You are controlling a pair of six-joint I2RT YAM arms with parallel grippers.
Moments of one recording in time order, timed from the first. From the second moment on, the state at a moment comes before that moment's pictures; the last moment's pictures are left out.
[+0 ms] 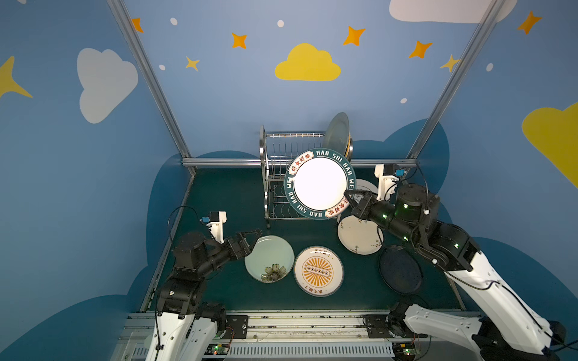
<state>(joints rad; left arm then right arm) -0.12 0.50 0.72 -0.55 0.58 -0.71 0.83 1.08 1.49 -0.67 0.18 0.74</state>
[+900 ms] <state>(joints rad) -0.05 0.51 0.71 -0.52 0.62 -0.72 0.91 1.94 2.44 -0.71 1.09 0.18</state>
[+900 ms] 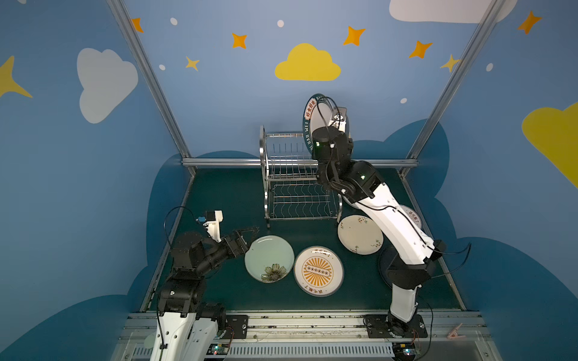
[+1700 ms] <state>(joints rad) -0.04 0.51 0.71 -0.51 0.62 -0.73 0.88 2.09 2.48 -0.49 1.25 -0.12</state>
